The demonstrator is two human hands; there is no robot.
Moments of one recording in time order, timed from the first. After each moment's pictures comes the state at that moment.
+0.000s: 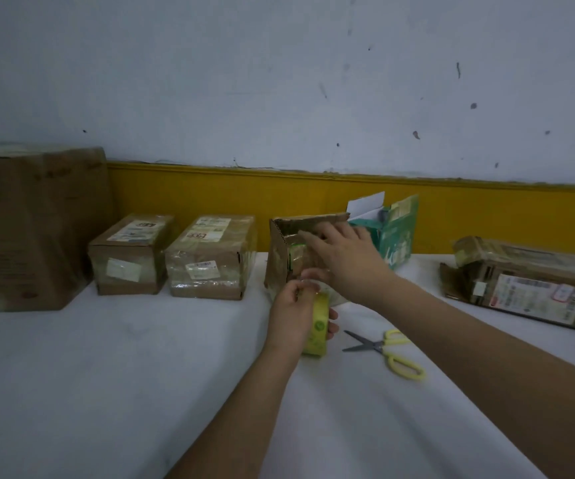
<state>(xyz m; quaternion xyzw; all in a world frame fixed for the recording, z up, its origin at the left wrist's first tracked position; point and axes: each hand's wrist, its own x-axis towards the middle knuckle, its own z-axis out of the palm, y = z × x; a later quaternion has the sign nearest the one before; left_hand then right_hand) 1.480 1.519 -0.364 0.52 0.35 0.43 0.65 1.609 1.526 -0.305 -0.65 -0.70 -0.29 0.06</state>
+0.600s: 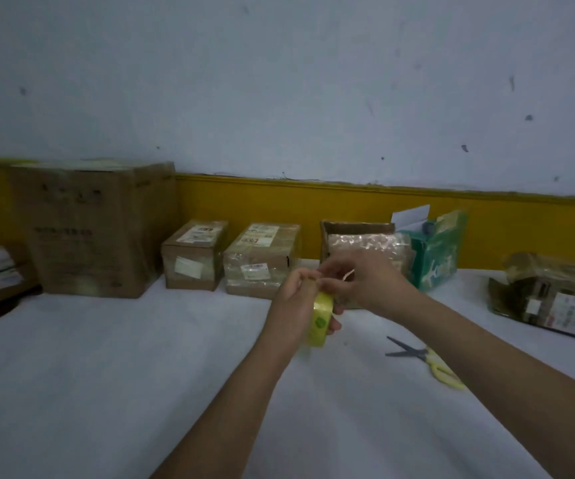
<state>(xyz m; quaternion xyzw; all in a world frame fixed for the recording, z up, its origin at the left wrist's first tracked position) 1.399 1.499 -0.328 0.57 0.34 0.45 0.60 1.544 1.488 -0.289 -0.60 -0.74 0.03 0.30</state>
